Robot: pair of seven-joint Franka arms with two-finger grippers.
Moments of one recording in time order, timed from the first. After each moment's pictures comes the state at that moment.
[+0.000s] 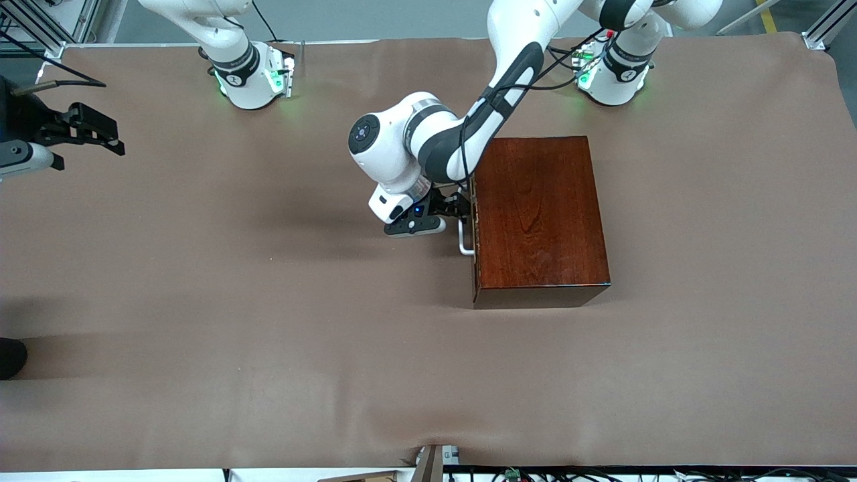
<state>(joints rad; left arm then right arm) -0.95 0.82 0.05 -1.19 0.27 1.75 -0.96 -0.07 0.02 0.10 -1.45 0.03 1.35 -0.20</state>
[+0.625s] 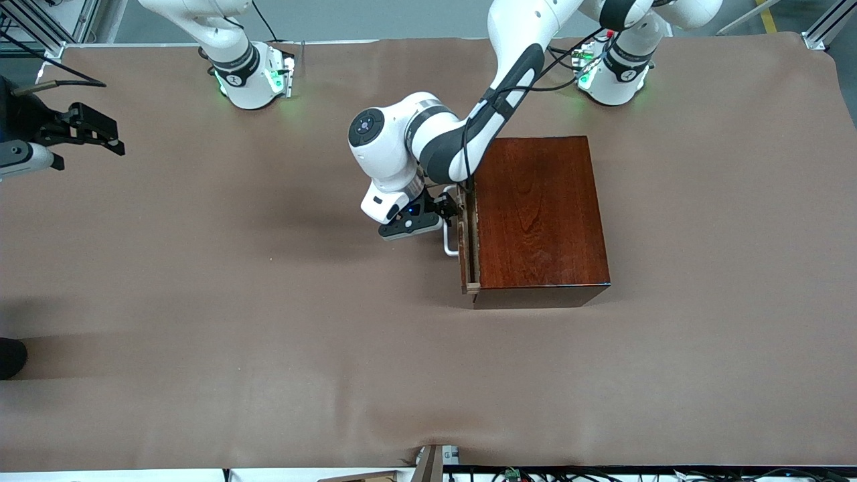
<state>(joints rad) -0.95 0.82 0.05 -1.19 0.23 1.90 -1.14 -0.07 0.02 0.10 -1.45 0.03 1.35 -0.20</state>
